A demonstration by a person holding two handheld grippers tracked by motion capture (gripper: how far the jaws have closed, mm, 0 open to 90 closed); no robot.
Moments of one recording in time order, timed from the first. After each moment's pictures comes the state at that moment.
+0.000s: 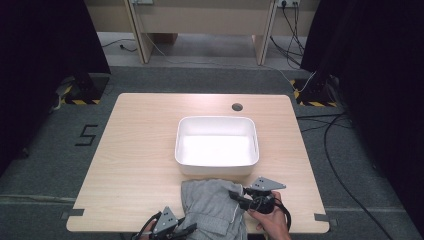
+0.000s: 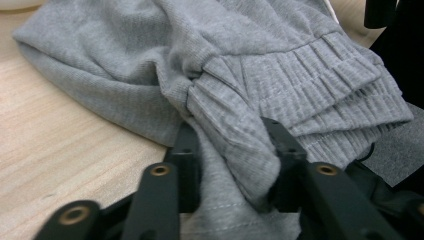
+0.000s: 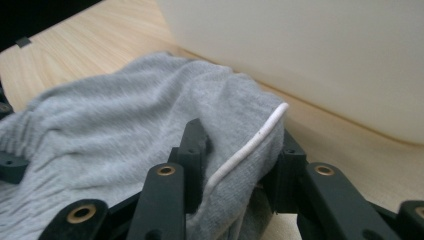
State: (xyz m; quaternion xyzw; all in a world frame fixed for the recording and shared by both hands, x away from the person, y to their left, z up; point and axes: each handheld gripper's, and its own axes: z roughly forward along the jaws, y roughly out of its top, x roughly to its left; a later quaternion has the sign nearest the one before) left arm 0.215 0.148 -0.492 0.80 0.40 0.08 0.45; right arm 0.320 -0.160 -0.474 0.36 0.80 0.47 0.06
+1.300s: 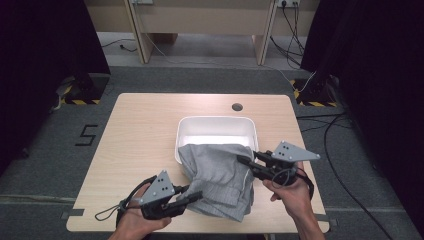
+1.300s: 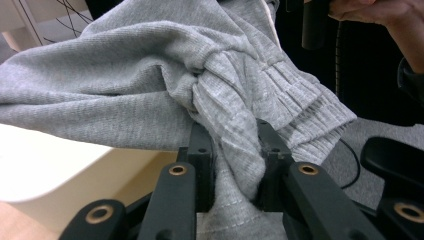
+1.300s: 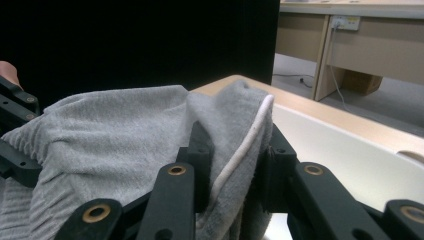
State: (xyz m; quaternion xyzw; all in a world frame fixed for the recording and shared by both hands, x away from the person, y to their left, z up) left arm 0.260 0.146 -0.334 0.80 0.29 0.12 0.52; right arm 0.345 -0.168 -0.320 0.27 0.76 0.57 0.13
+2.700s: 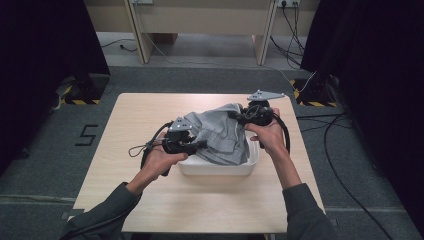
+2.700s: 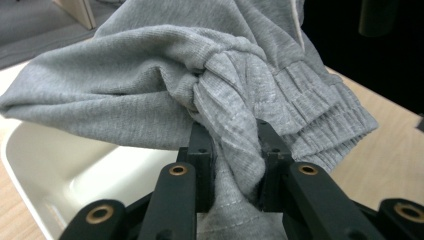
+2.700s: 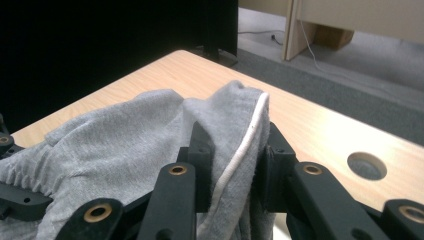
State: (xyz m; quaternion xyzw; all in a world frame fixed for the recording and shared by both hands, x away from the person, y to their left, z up) left arm 0.414 0.132 -0.358 0.80 0.38 0.11 0.45; right arm 0.501 -0.130 -0.328 0.34 0.80 0.49 0.12
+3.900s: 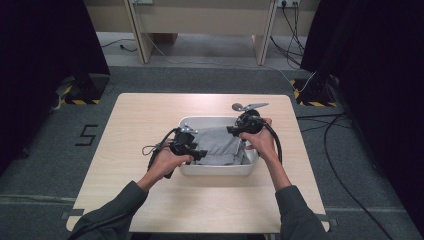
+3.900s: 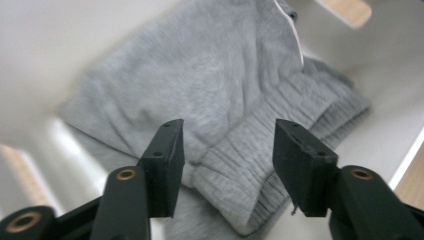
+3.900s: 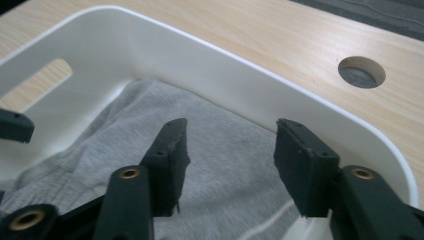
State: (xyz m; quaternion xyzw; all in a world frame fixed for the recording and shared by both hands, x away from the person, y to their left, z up) left arm 0.439 0.127 -0.406 0.81 0.44 0.08 0.37; right arm 0.520 -0.122 -0.391 0.41 0.83 0.36 0.11
